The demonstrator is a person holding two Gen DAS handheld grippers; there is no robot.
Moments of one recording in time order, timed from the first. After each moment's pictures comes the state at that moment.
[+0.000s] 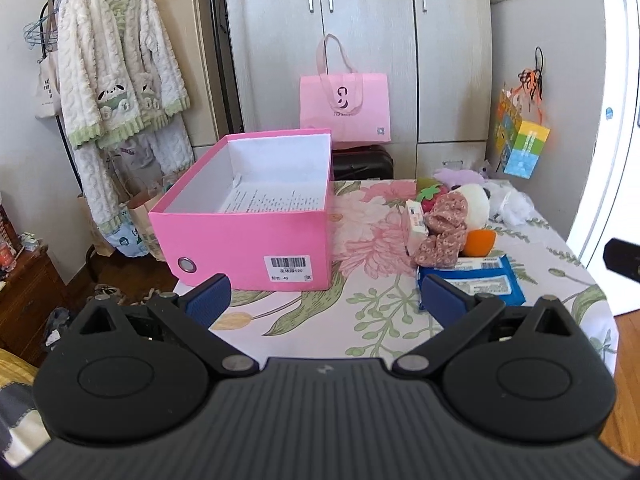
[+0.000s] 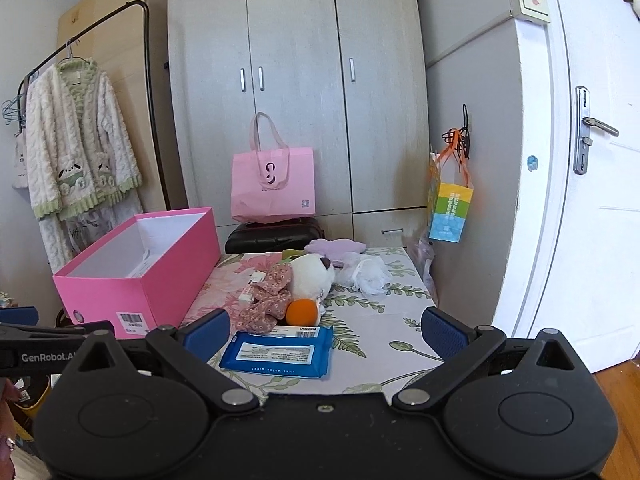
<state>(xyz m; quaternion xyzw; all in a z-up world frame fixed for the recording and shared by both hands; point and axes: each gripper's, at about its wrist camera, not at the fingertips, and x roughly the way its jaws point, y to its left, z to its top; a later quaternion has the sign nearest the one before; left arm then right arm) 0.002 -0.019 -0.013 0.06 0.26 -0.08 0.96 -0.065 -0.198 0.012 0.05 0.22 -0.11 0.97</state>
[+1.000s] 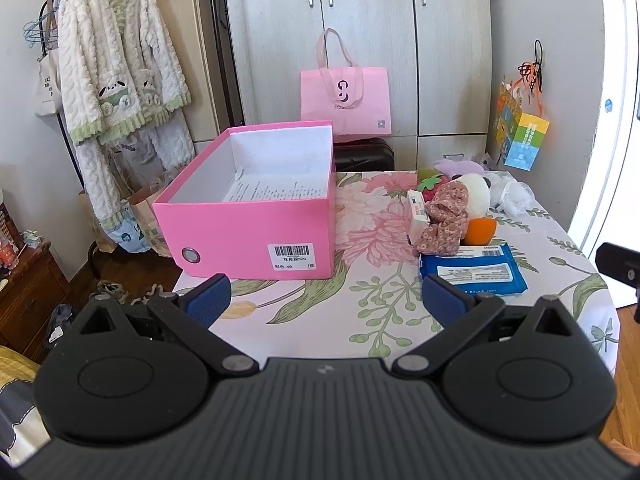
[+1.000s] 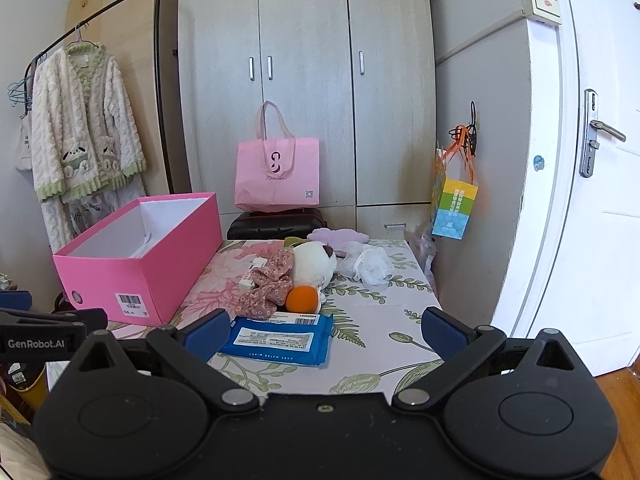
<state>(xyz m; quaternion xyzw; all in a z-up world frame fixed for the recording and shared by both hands) -0.004 -0.015 -0.017 0.06 0.27 -0.08 0.96 -0.065 -0.198 0.005 0.03 0.24 -0.10 0.97</state>
